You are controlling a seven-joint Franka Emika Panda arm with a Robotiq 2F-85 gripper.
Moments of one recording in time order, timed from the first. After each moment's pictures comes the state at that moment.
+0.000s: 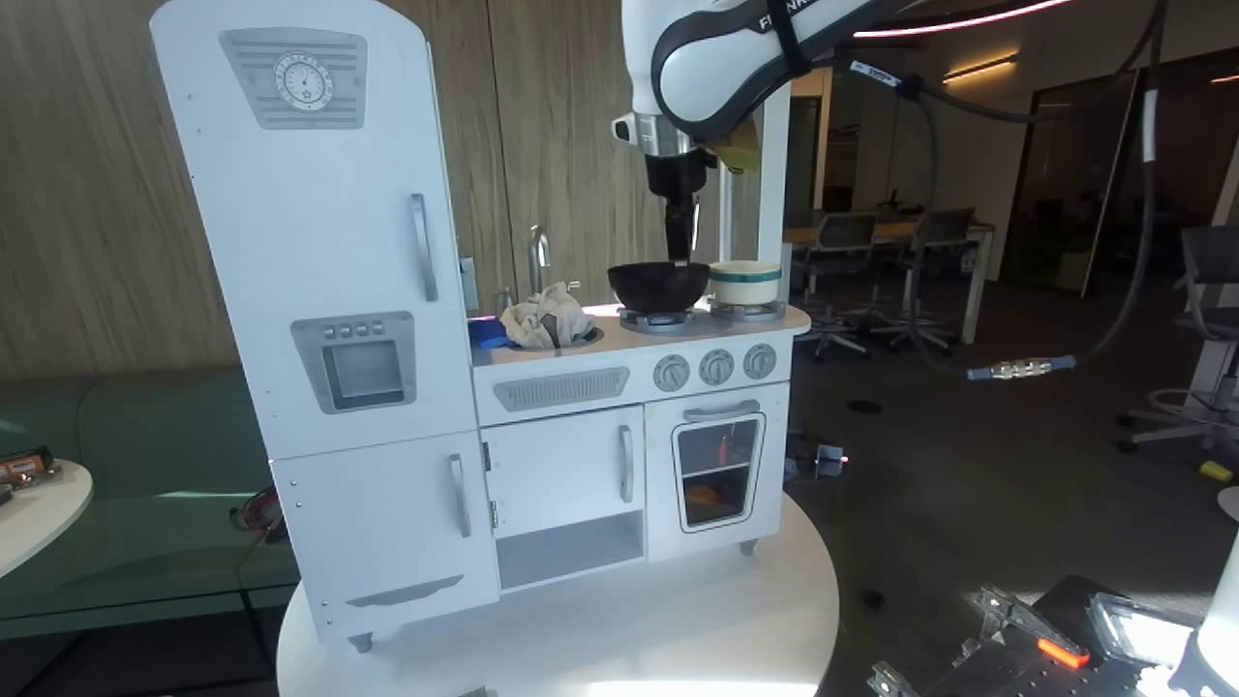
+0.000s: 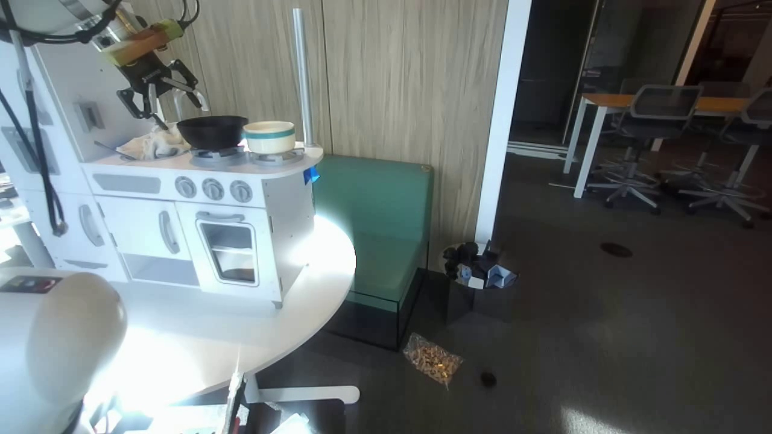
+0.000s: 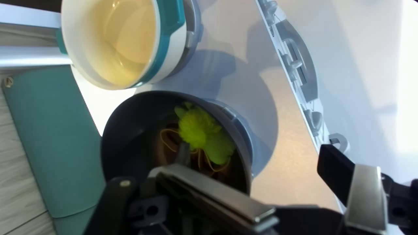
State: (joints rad) arm 0.17 -0.02 0.17 -1.86 -0.47 2.01 -0.41
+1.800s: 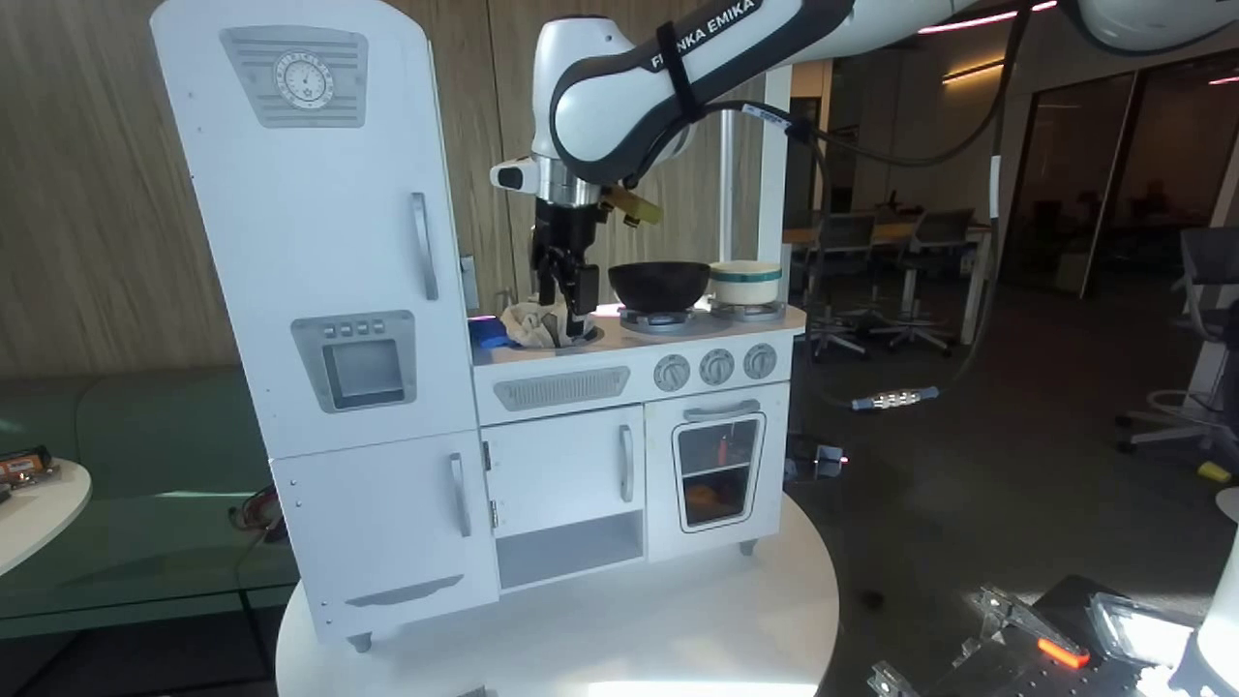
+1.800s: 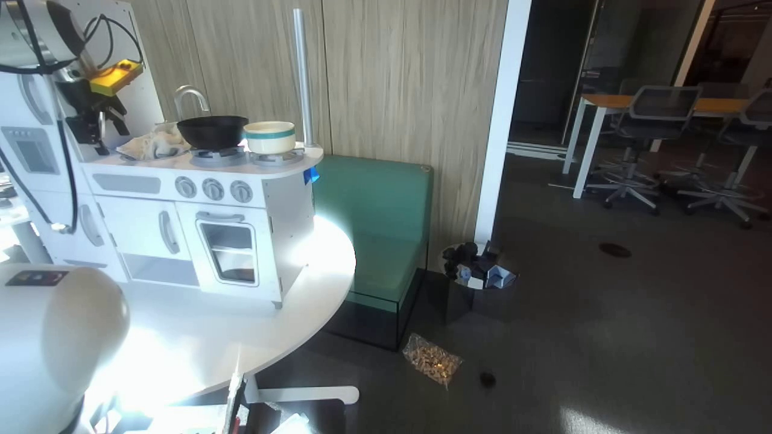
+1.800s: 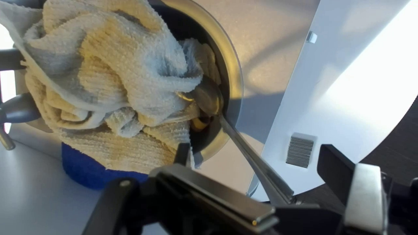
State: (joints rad) arm 0.25 0.23 0.27 -1.72 -0.25 2.21 -1.01
